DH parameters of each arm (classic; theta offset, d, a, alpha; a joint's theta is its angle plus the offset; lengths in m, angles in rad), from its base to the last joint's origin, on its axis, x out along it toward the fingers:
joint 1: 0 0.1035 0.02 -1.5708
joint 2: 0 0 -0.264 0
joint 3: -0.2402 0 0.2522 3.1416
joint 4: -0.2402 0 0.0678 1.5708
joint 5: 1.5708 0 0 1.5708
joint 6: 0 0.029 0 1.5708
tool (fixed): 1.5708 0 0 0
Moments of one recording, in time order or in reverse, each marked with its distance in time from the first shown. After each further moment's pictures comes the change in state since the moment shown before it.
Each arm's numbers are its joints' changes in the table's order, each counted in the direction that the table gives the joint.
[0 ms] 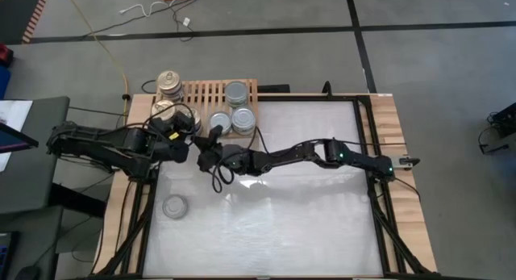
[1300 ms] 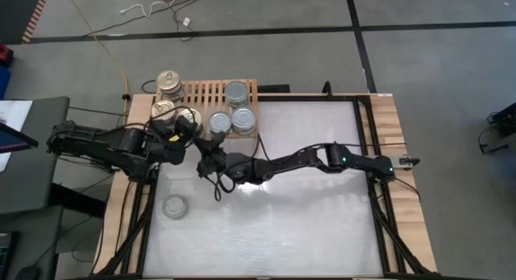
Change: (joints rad) left arm -0.029 -0.029 -0.012 0.047 0.032 0.083; right arm 0.071 -0.021 0.000 0.092 0.164 -0.205
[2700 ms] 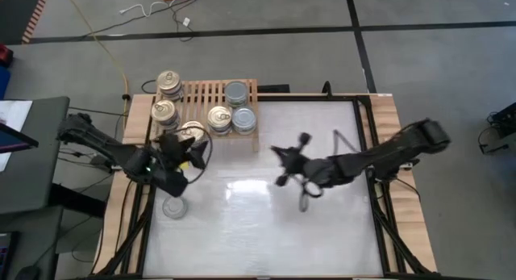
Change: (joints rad) left arm -0.303 0.141 -0.002 0.059 -0.297 0.661; right arm 0.203 -1.050 1.101 -0.413 0.176 0.951
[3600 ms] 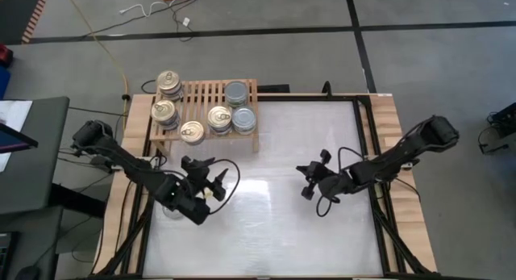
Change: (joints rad) left arm -0.086 0.328 -0.001 0.254 0.009 0.344; right arm 0.086 -0.121 0.439 -0.142 -0.106 0.686
